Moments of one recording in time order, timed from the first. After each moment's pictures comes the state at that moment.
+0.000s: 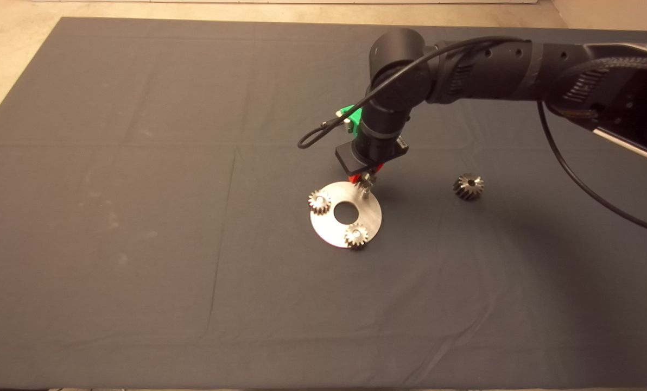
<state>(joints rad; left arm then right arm) -0.84 0.67 -0.33 0.01 1.53 -0.80 0.41 2.89 -1.44 -0.28 -1.53 1.07</state>
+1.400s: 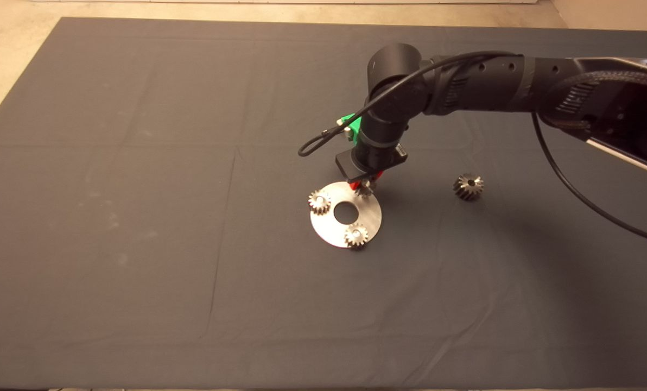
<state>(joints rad) -0.84 0.67 -0.33 0.01 1.53 -0.80 0.39 2.89 -1.43 -0.32 -1.53 1.09</state>
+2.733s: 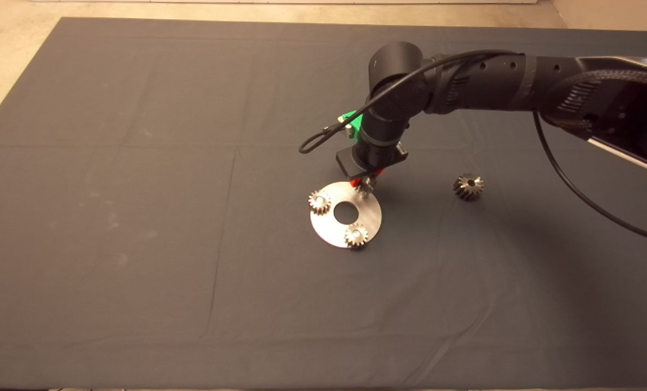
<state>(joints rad) -0.84 0.67 -0.33 0.01 1.53 -0.79 0.40 2.89 -1.46 -0.29 -1.53 1.10</state>
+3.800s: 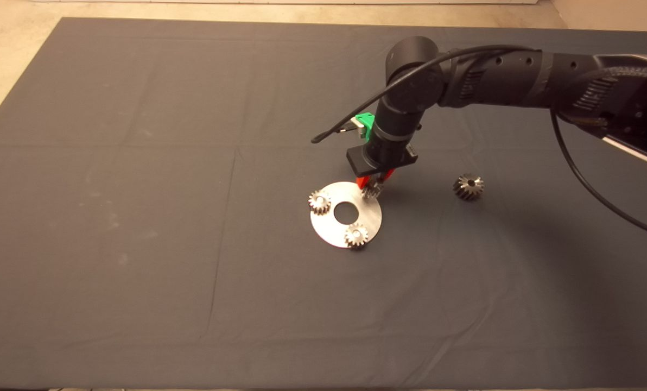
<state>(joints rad) -0.84 0.67 -0.33 0.01 1.53 -0.79 0.40 2.84 -1.46 -0.21 -1.50 1.10</state>
